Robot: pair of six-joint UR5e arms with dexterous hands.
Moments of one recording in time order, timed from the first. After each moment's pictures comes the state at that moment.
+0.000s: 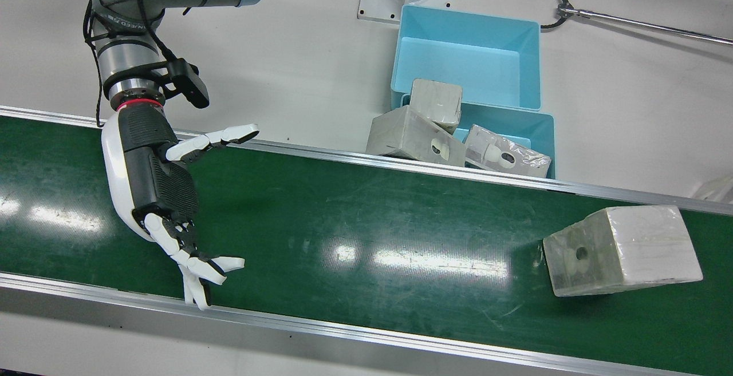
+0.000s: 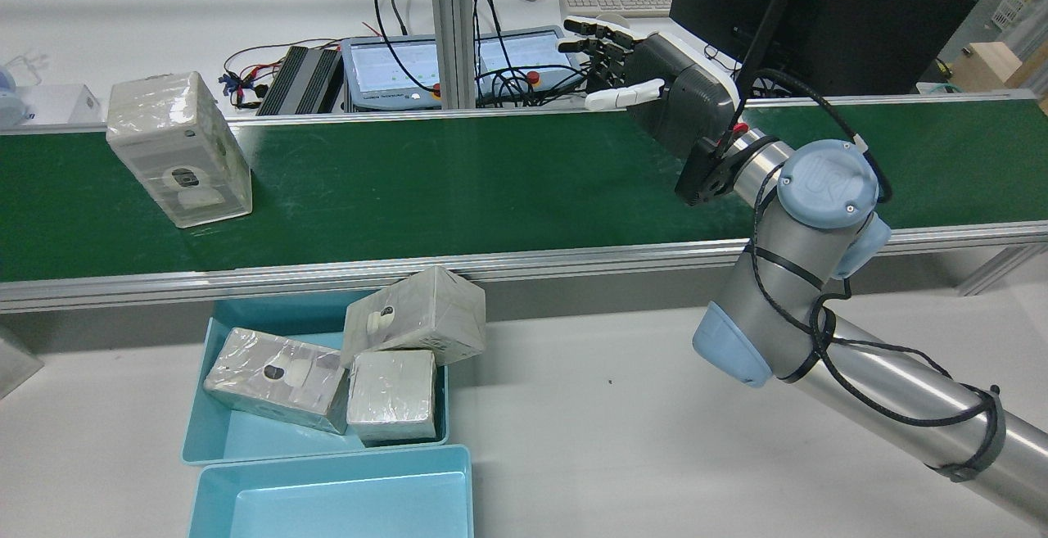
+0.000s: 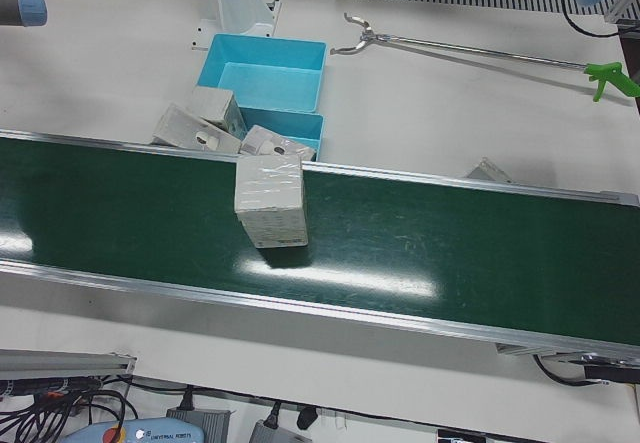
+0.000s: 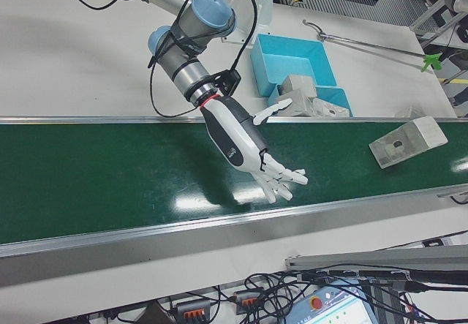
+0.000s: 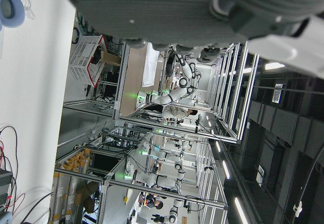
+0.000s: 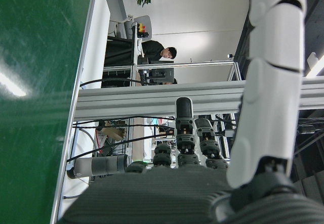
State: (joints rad) left arm -1.80 -1.80 -1.75 0.42 1.92 -0.16; right arm 0.86 -0.98 1.70 -3.48 -1.27 -0.11
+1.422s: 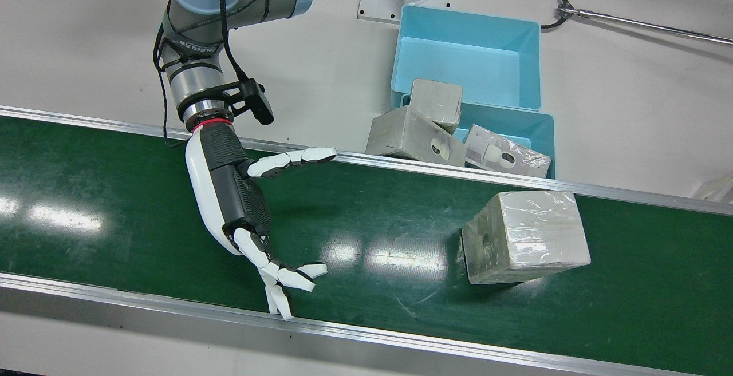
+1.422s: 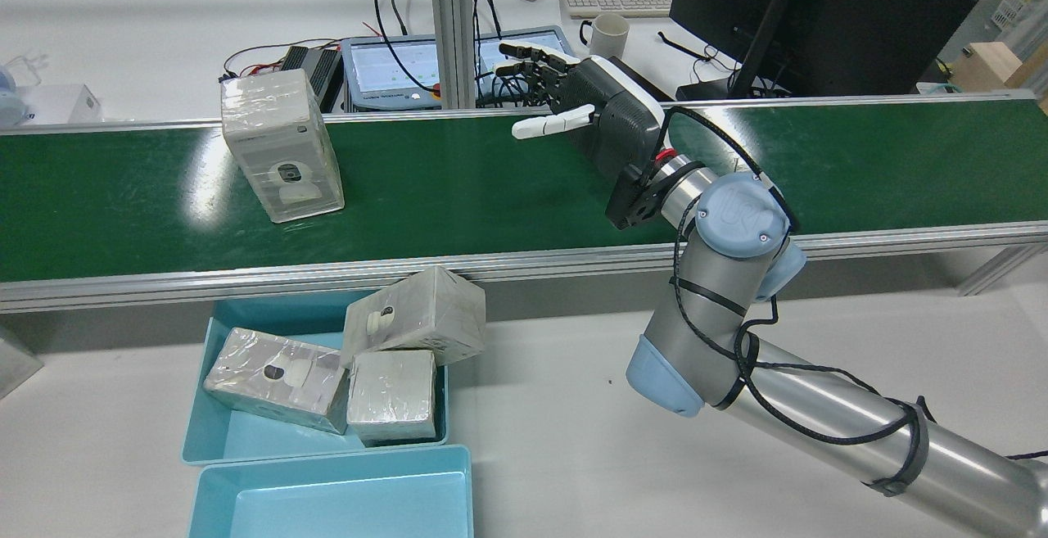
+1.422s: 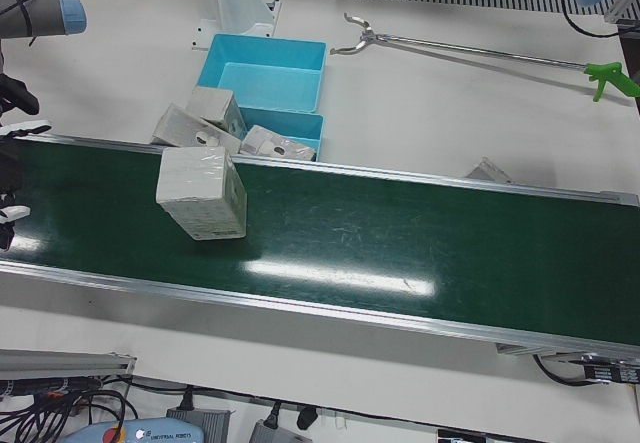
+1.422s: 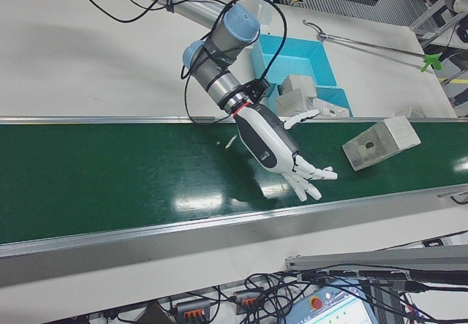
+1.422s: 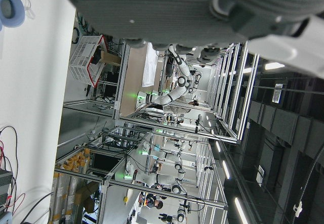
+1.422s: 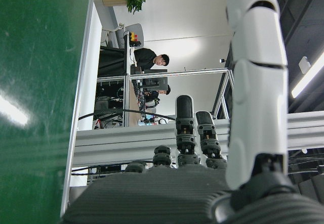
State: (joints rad) left arm -1.80 -1.80 -1.75 0.42 1.92 -0.16; right arm 0.78 -0.85 1.59 -3.45 -1.19 -0.13
